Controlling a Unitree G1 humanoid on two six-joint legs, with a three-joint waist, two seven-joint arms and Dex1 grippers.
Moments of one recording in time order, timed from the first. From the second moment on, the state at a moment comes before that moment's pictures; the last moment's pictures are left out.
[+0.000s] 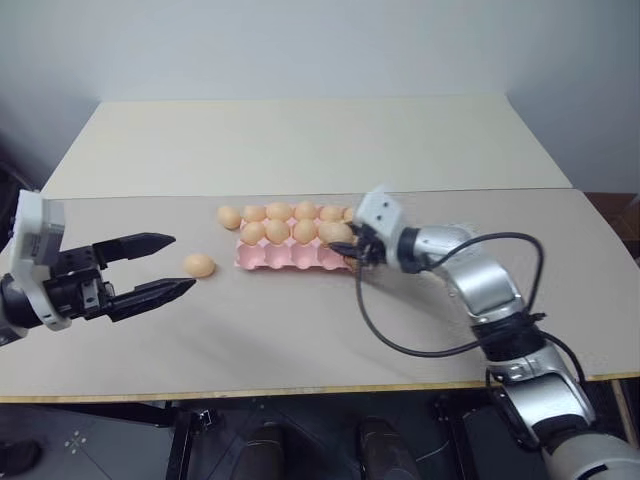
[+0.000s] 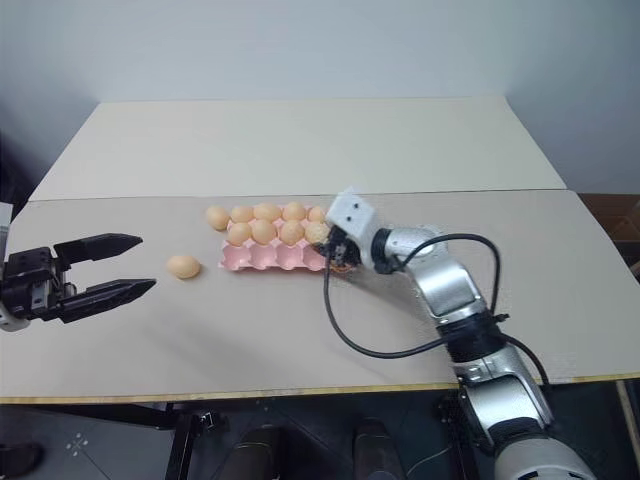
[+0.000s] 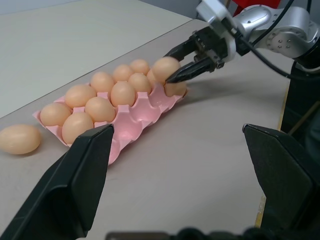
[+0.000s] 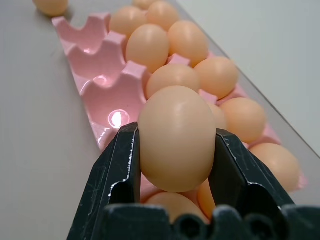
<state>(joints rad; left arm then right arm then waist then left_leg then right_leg) -0.01 1.01 0.64 -0.38 -0.95 0.77 -1.08 -0.74 -0.43 0.31 0.03 0.08 0.52 0.76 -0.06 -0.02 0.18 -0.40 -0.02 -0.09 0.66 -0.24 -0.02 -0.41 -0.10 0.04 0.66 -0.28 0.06</state>
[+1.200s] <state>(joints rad) 0.05 1.01 0.68 -0.28 -0.88 0.74 -1.13 -0.33 -0.81 -0.16 -0.34 0.33 0.56 0.91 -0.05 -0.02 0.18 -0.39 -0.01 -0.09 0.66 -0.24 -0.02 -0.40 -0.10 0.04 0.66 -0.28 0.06</state>
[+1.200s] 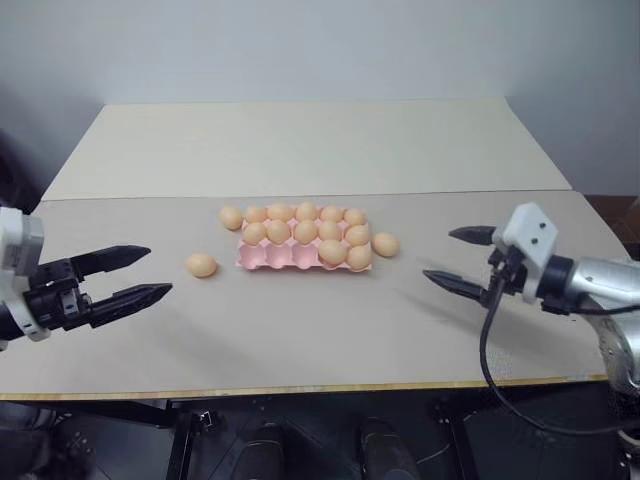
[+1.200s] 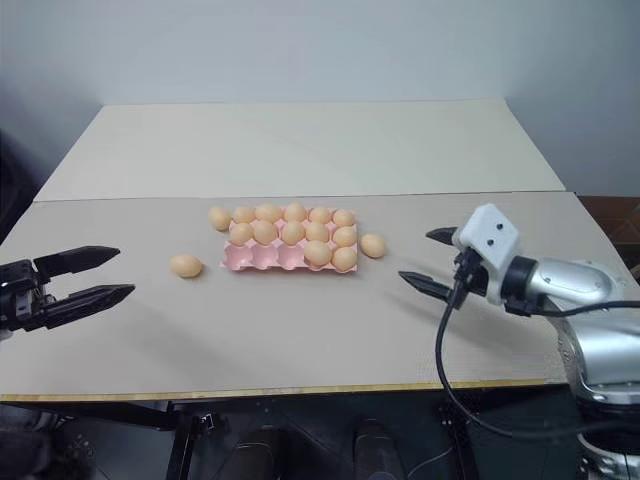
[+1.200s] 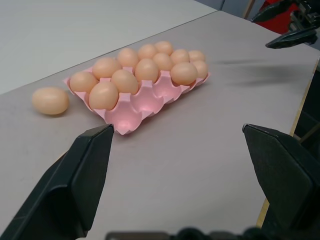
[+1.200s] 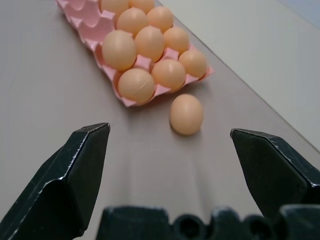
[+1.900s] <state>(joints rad) 0.06 1.01 0.70 -0.34 -0.89 0.74 -1.11 -0.78 -0.49 0.19 0.54 -0.02 0.24 0.77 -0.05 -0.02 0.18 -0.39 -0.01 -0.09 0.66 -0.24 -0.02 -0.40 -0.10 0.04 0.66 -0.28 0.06</state>
